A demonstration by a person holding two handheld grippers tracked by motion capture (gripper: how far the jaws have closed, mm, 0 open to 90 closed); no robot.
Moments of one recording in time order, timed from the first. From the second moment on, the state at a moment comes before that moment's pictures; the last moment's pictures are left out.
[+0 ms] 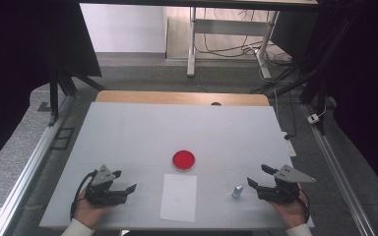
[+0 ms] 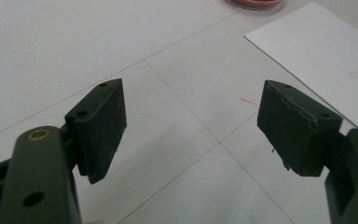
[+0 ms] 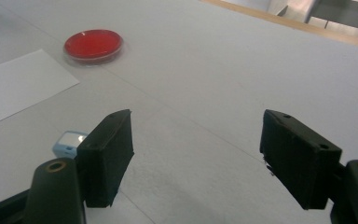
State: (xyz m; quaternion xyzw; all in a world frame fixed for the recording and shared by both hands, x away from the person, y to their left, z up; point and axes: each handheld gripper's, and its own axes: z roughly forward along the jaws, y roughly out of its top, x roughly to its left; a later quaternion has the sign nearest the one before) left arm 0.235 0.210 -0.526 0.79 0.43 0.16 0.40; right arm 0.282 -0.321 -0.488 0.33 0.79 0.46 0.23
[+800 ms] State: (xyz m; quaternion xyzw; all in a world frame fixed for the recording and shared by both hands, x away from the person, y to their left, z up) left arm 0.234 0.209 -0.526 0.80 0.43 0.16 0.40; right arm 0.290 -0.306 -0.468 0.19 0.87 0.43 0.11
